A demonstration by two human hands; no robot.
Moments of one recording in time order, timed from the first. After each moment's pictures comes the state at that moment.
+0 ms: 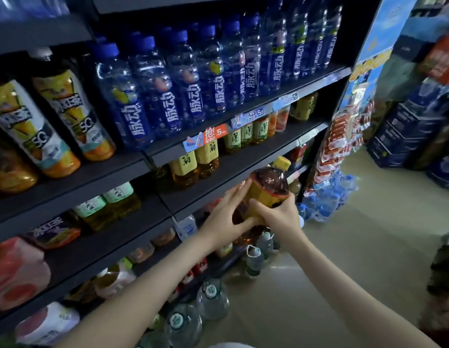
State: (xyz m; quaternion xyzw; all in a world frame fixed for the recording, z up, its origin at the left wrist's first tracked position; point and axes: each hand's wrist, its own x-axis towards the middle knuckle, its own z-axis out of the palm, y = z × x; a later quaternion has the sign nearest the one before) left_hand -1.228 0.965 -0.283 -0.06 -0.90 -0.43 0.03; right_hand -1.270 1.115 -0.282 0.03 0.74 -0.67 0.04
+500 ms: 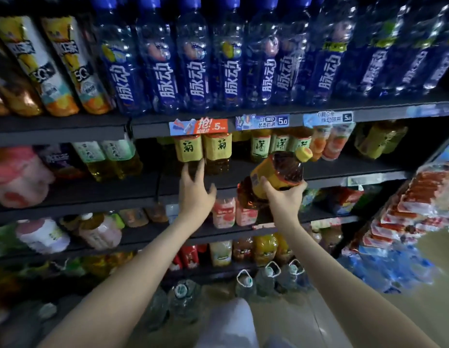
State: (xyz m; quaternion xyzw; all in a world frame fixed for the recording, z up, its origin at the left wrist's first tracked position) left_hand -1.355 0.998 -0.349 0.39 -0.85 -0.22 0.29; right_hand -1.477 1.142 -0.334 -0.10 0.72 -0.68 0.10
